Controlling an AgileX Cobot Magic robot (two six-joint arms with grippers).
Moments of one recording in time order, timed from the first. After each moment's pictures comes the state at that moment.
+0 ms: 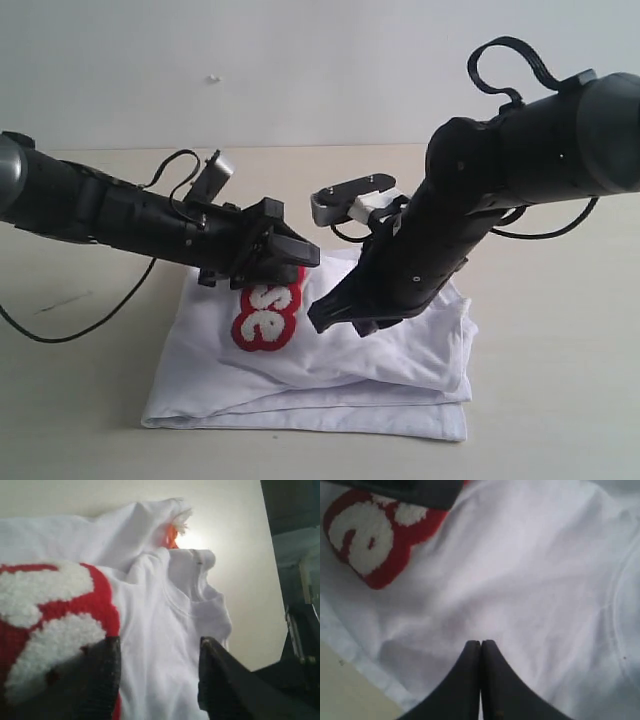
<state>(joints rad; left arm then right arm) -0.34 2.15 -1.18 -1.57 0.89 1.11 0.44 1.86 -1.08 0.28 0.58 -0.18</state>
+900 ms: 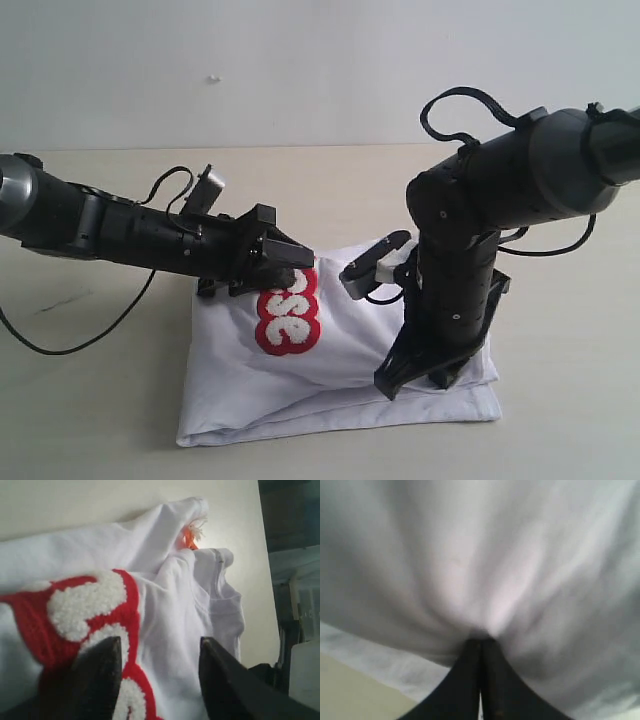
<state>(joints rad) -0.31 2.22 -1.18 -1.67 0.91 1.17 0.44 1.96 -1.08 -0.10 0.83 -0.03</state>
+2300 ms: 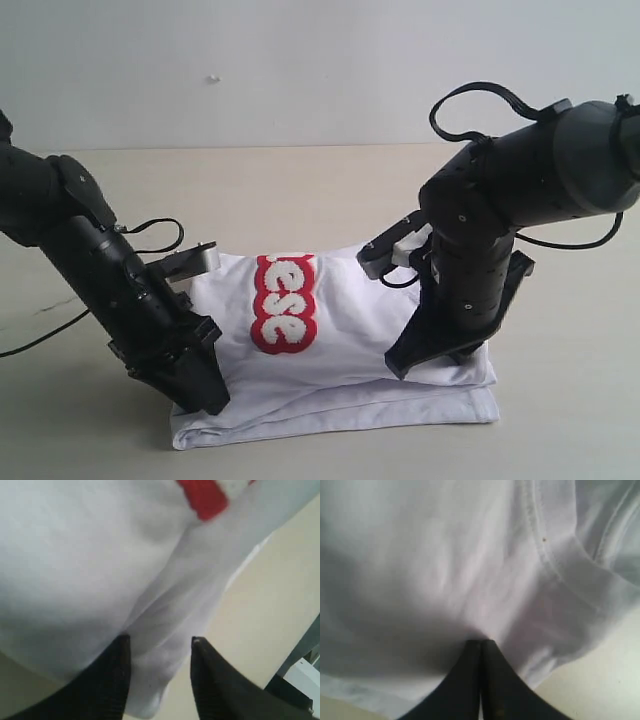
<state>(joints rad) -0.32 2.08 -1.12 -0.73 1.08 0.73 0.44 1.91 -1.05 -0.26 0.79 0.18</state>
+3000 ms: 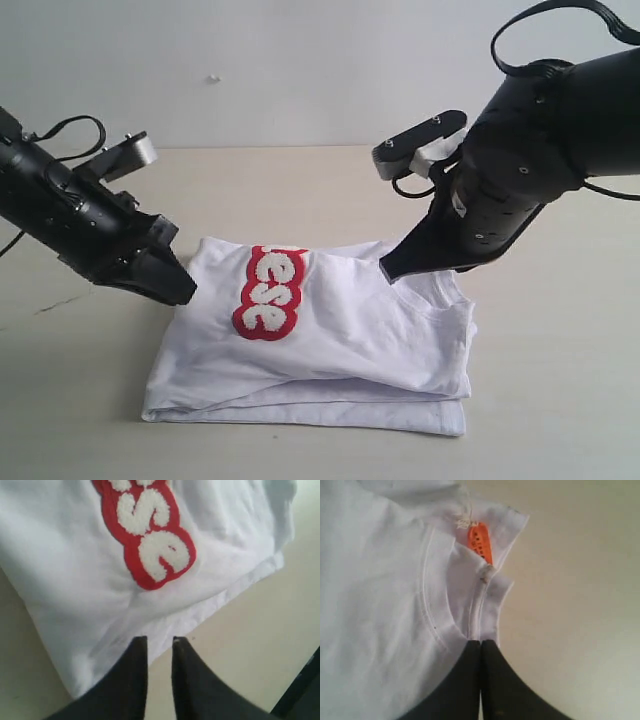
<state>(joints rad) -0.21 1.81 -1.11 -0.79 1.01 0.72 0.44 1.72 -1.05 -0.48 0.68 0.49</state>
